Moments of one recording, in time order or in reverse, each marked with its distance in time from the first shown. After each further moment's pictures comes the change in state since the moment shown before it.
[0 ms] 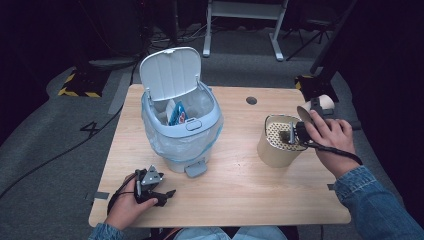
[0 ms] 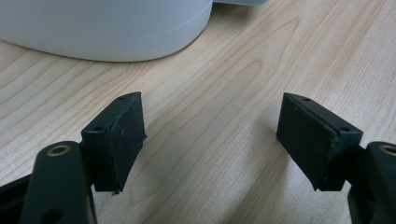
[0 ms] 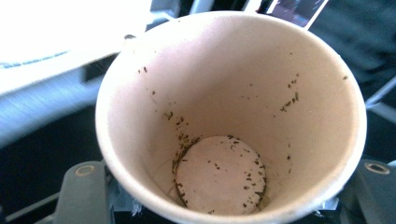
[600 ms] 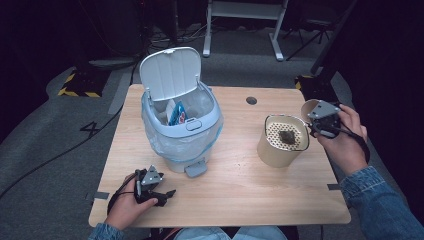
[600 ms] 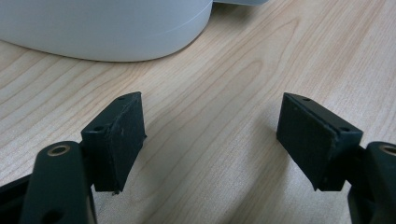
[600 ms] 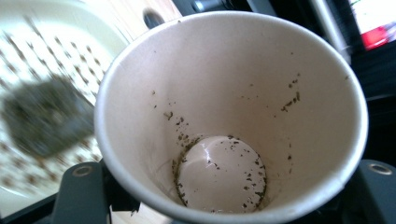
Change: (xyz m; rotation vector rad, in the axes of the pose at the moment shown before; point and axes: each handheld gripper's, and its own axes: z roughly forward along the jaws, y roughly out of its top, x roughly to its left) left arm 0.000 0.000 0.000 0.000 0.000 0.000; right arm -0.010 -0.053 0.012 -0.302 0.441 0.940
